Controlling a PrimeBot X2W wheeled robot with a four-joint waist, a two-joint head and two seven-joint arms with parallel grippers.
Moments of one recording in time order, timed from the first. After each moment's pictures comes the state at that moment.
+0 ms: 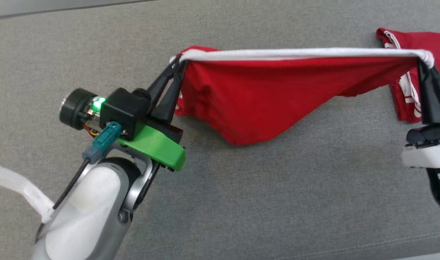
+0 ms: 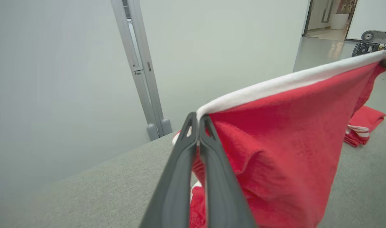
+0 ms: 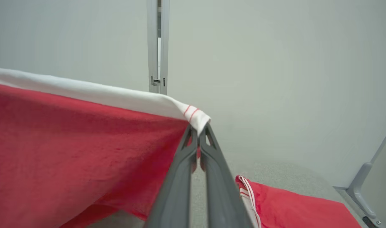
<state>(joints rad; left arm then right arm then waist) -0.52 0.26 -0.51 -0.10 -0.32 0.03 0.11 -0.25 -0.38 -0.01 -0.04 0.28 0.13 -0.25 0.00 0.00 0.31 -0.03</state>
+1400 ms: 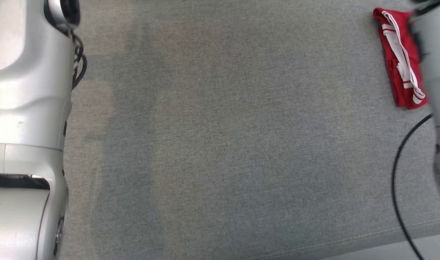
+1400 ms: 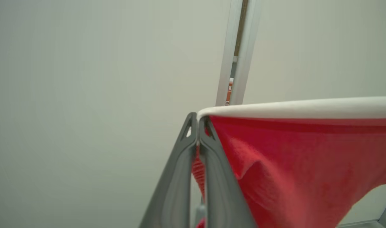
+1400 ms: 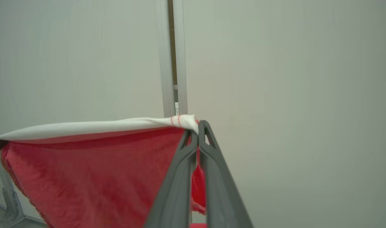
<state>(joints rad) -1.32 0.11 -0.21 0.83 -0.42 0.05 -0.26 -1.30 -0.24 0.25 0.60 0.46 0.13 -0.20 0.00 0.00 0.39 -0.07</state>
